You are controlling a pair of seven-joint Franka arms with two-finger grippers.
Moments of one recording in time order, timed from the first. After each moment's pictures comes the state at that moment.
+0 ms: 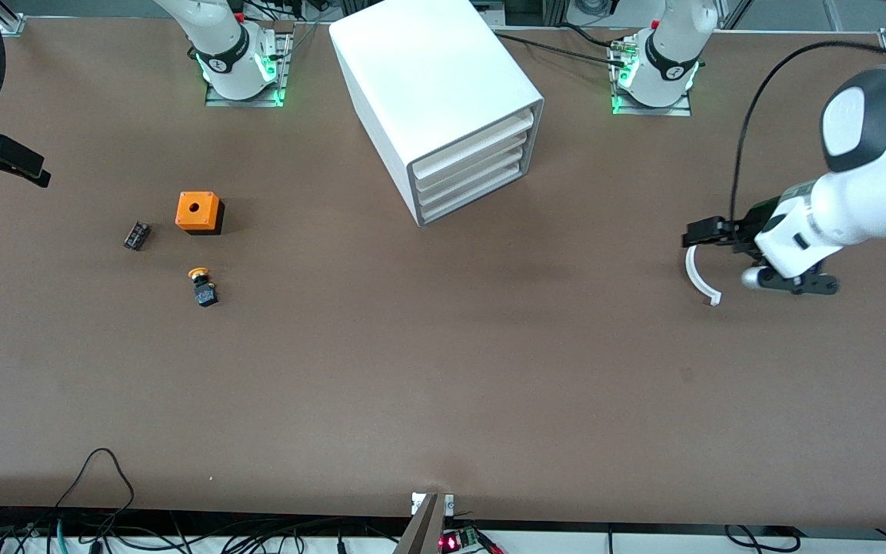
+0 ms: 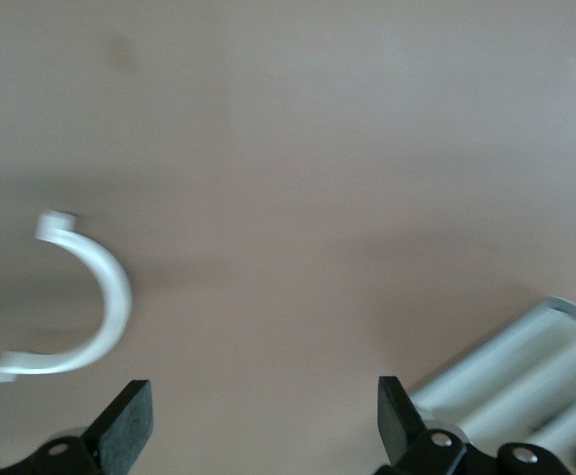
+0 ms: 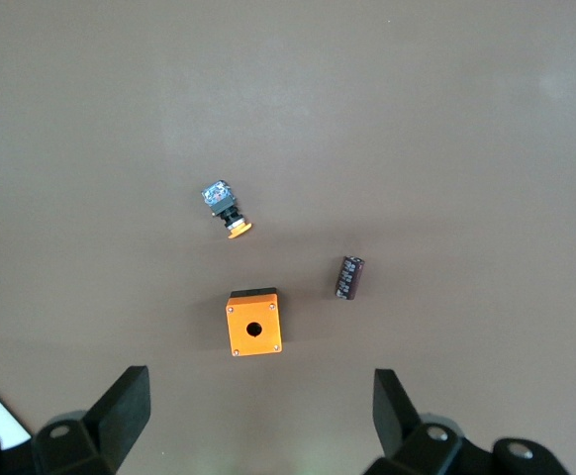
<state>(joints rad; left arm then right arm) 0.05 0.22 -0.11 -1.74 -0.29 1.73 0.02 0.00 -0.01 -0.08 -1.62 -0.06 1.56 0.01</state>
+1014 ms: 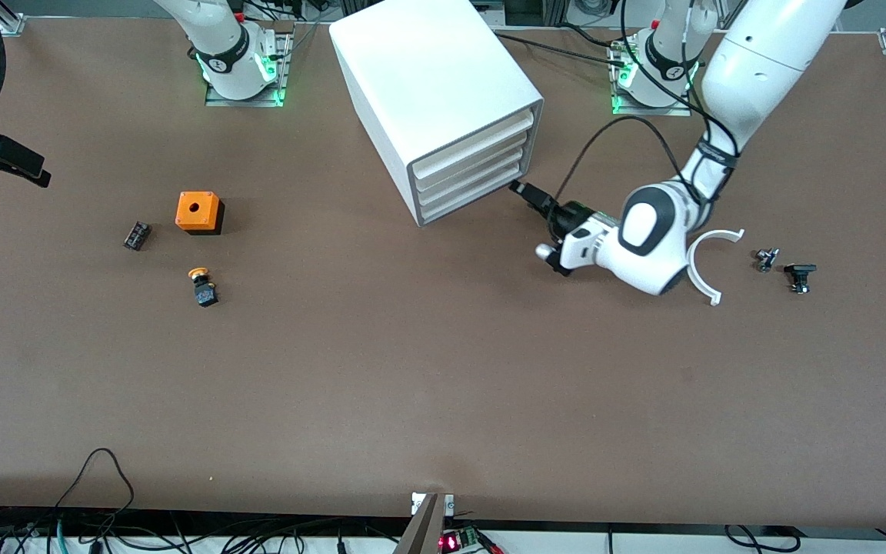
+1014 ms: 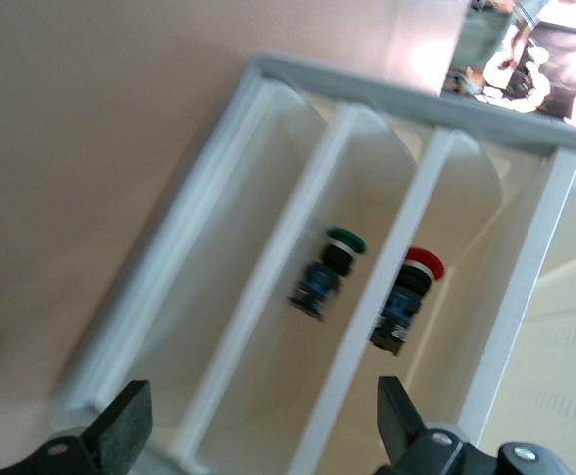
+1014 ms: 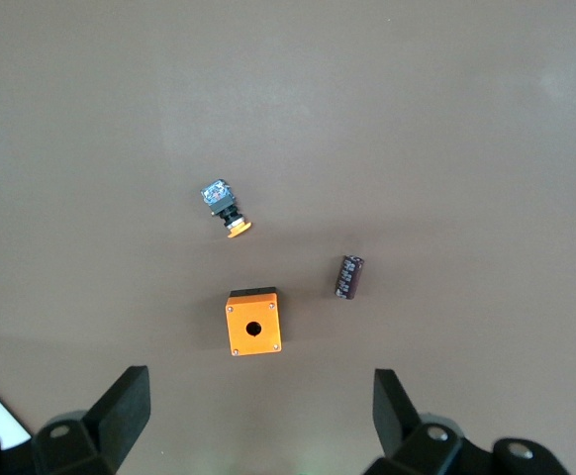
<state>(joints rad) -0.06 0.59 -0.34 -1.96 -0.92 1.72 0.55 0.00 -0.01 -0.08 -1.62 -0.06 1.56 0.01</state>
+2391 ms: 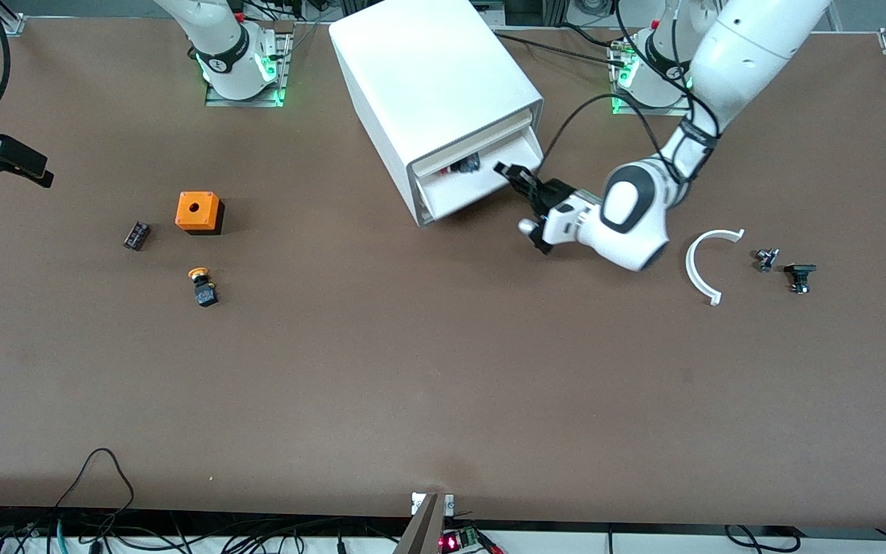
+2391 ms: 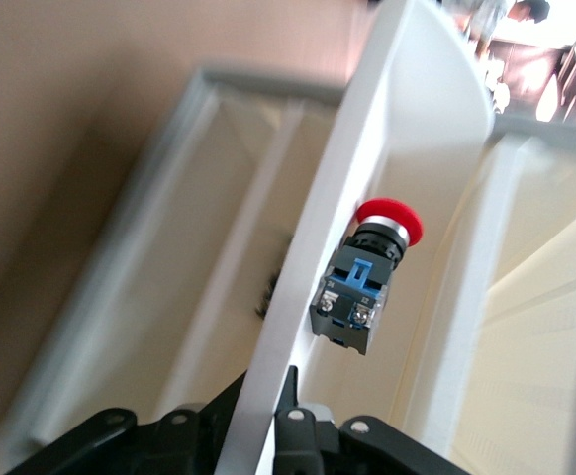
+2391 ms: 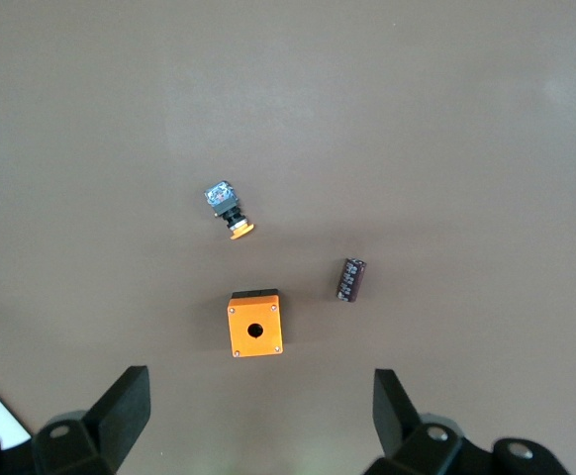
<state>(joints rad) 0.00 0.53 -0.36 -2.02 -0.99 1.79 0.66 0.01 -0.01 -0.08 -1.62 -0.06 1.57 0.00</state>
